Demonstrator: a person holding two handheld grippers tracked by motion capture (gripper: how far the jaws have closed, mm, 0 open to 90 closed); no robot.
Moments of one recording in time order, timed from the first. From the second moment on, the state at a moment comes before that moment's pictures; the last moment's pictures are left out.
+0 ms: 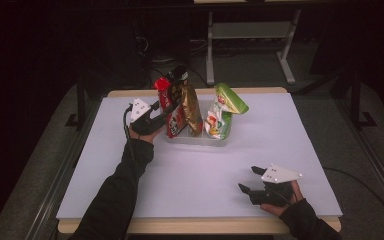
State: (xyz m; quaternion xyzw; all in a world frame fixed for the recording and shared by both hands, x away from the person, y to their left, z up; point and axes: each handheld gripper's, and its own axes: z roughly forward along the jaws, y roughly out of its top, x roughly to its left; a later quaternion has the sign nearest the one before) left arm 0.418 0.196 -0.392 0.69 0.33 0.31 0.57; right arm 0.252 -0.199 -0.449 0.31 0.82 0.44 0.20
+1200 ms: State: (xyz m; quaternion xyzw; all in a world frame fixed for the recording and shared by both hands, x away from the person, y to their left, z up) left arm 0.398 0.200 -0.424 0.79 0.27 0.27 0.48; right arm 0.253 -0.191 -0.453 0.30 0.83 0.43 0.19
